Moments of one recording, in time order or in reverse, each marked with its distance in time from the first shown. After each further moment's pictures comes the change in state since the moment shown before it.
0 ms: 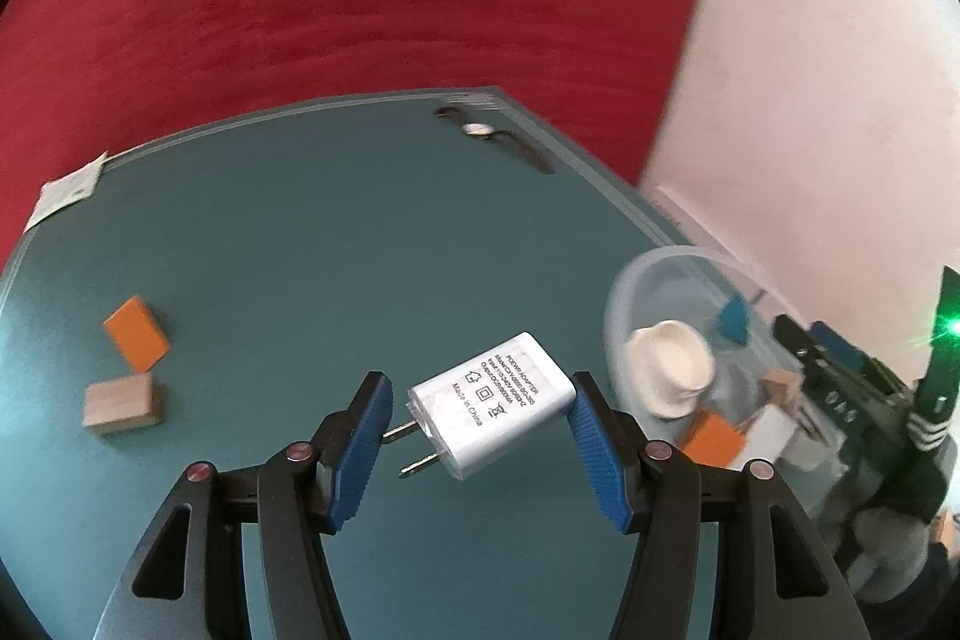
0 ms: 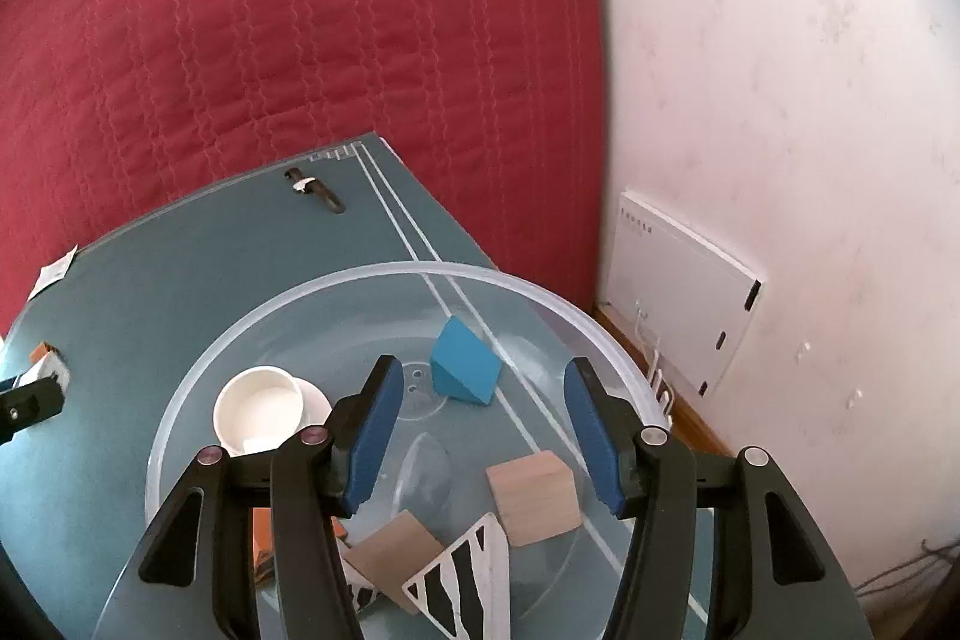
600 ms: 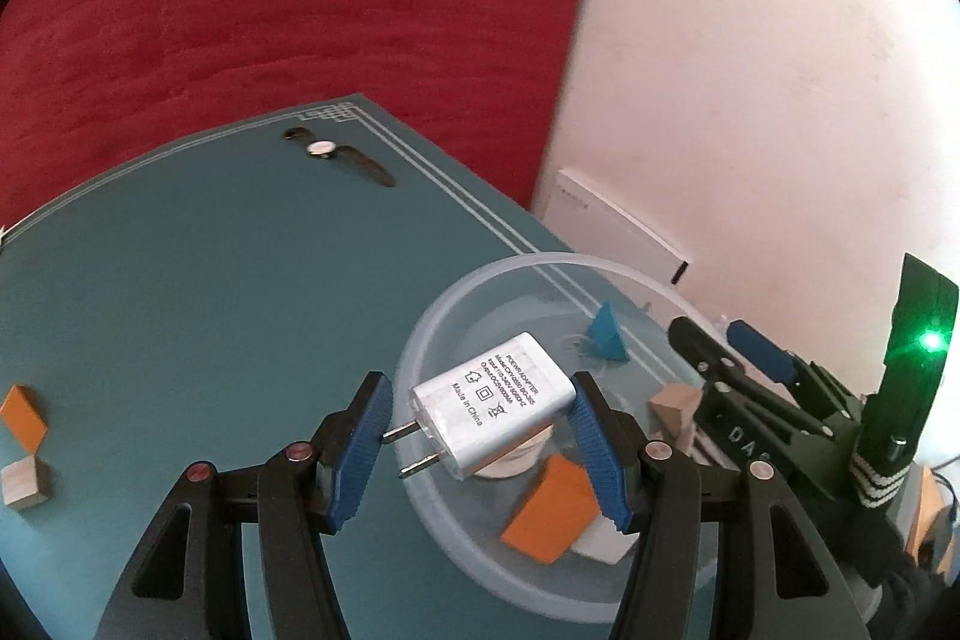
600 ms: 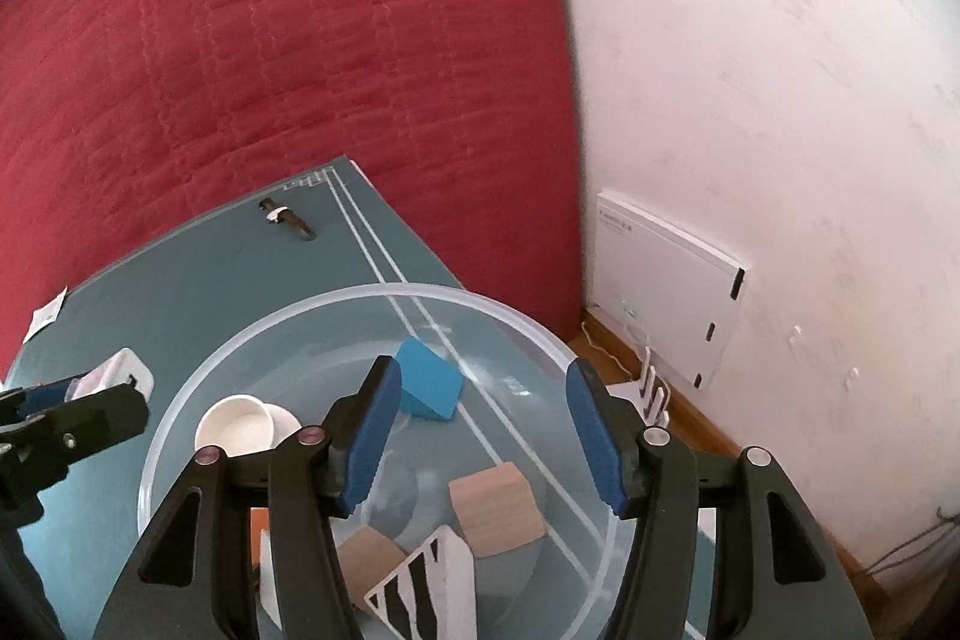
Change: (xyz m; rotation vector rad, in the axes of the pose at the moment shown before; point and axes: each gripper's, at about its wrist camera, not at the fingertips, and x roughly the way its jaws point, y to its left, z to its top) left arm 0.024 -0.074 0.018 0.128 0.018 -0.162; right arm 0.003 -0.018 0.002 0.090 -0.023 -0.030
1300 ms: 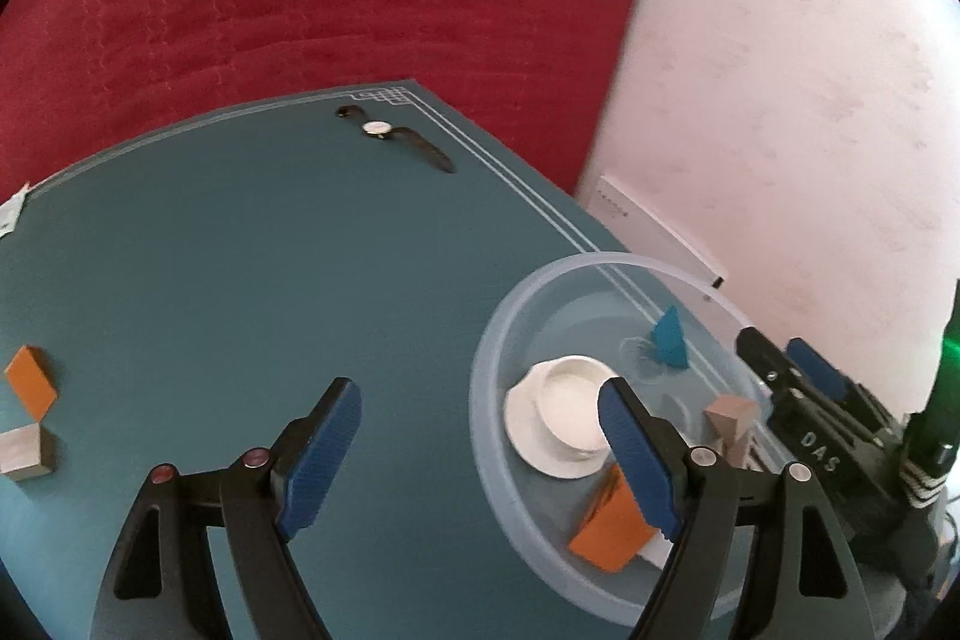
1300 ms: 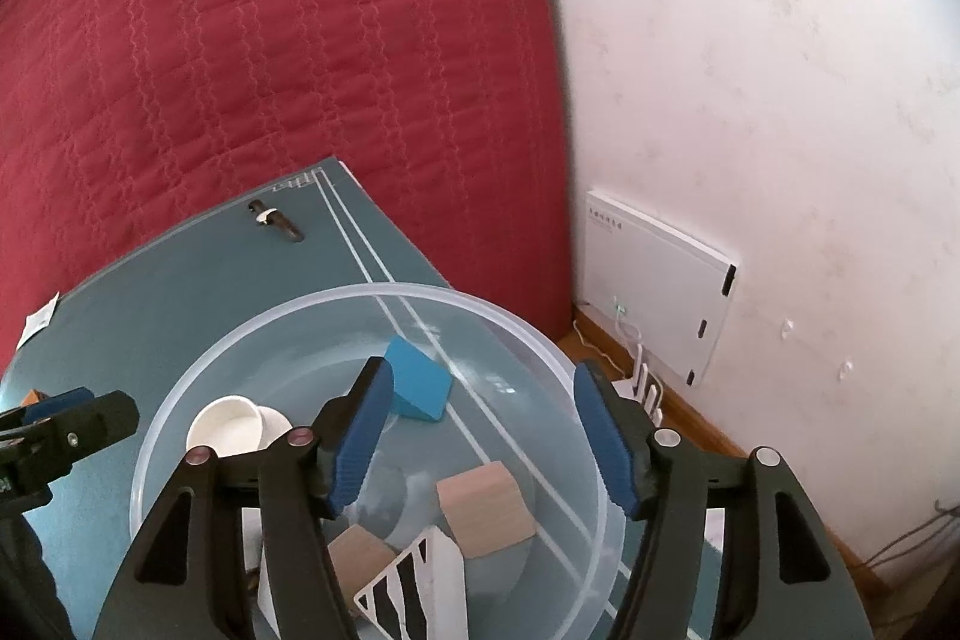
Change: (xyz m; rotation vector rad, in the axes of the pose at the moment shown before) left arm -0.001 0.032 -0.010 -0.081 -0.004 0.073; right arm -0.006 0.000 -0.002 0.011 -0.004 -0.019
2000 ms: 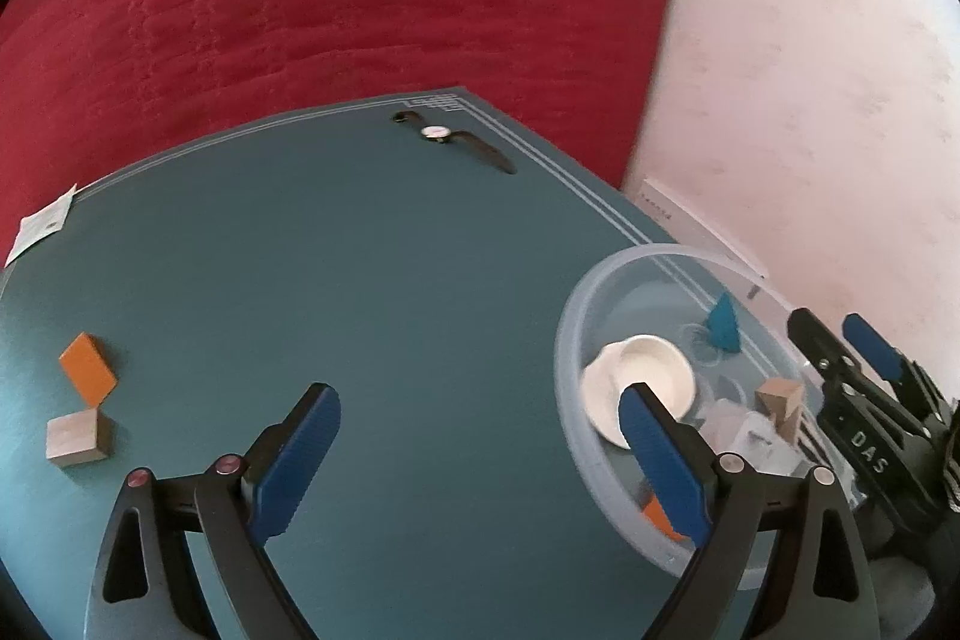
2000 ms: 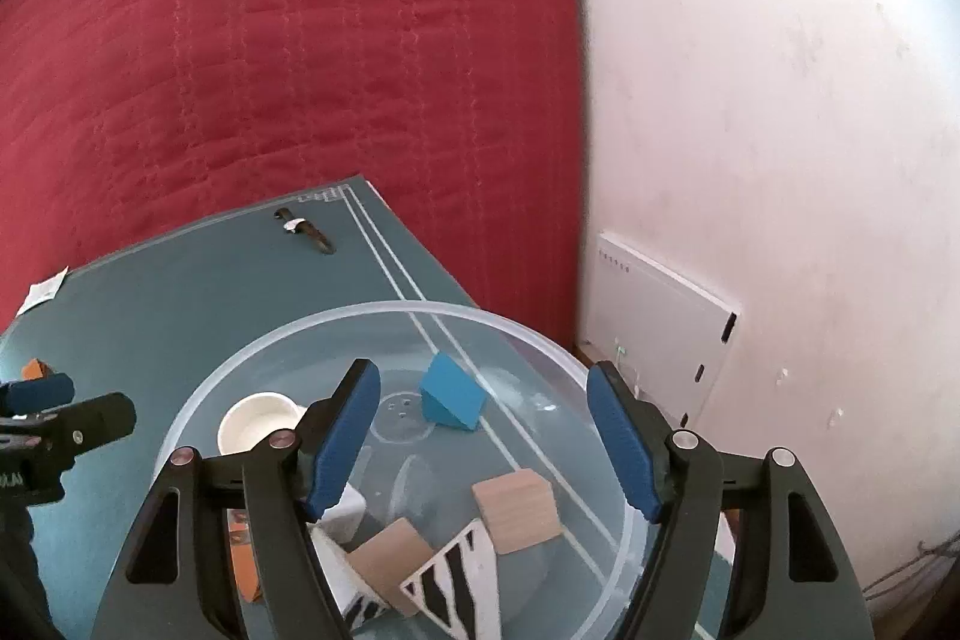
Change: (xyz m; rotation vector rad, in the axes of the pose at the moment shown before) left arm -0.010 0.025 -0.009 -0.001 -0.018 0.102; right arm -0.015 0.029 -0.005 -0.099 -0.088 -0.004
